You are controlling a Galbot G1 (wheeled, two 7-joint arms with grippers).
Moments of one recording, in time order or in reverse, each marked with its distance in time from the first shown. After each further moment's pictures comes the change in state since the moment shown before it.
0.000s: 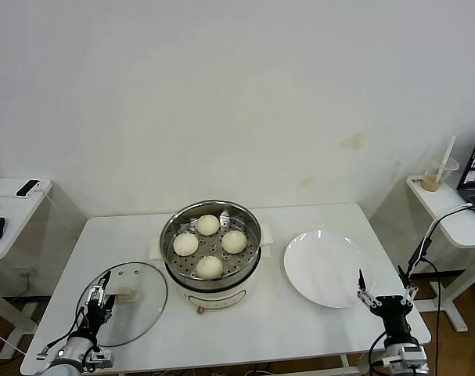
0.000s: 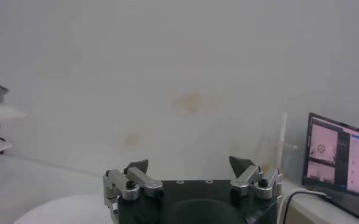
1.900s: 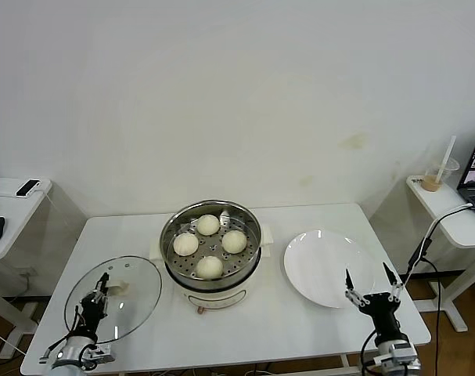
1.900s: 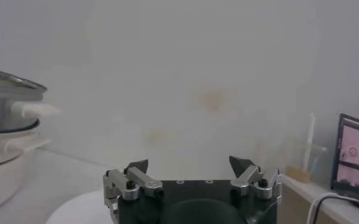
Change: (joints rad) left arm 0.012 -0.067 -0.045 -0.044 -0.097 0.017 -0.081; right arm -0.003 -0.037 -0.045 0.021 -0.003 -0.028 -0.019
